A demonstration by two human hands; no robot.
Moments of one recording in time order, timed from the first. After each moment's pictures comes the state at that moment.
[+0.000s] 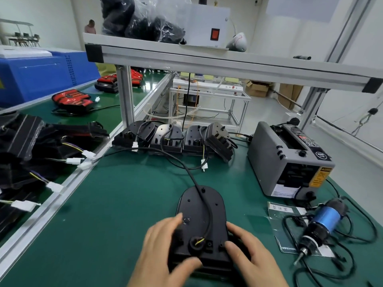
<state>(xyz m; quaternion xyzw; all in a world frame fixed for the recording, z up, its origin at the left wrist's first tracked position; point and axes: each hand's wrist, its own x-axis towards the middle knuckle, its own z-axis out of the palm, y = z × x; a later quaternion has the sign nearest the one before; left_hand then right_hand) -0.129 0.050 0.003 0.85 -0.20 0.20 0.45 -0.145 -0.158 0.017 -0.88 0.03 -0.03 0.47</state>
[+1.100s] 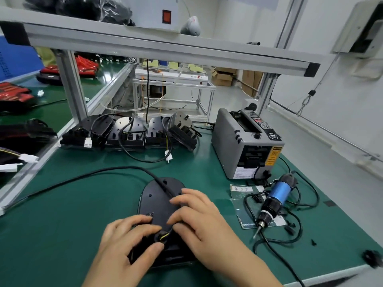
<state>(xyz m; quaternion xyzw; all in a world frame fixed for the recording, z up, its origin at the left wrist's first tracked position) -0.118 0.044 0.005 0.86 -0.20 0.14 0.45 -0.122 -0.150 0.043 -0.93 -0.21 -0.12 0.28</state>
